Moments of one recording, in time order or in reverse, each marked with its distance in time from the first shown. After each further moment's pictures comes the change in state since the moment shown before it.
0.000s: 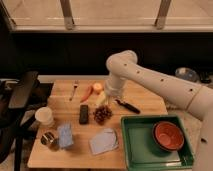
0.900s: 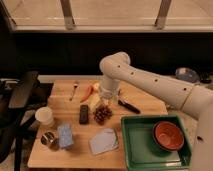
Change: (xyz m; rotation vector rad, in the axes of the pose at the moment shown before) arm 0.000 0.023 0.007 -0.041 0.010 -0.030
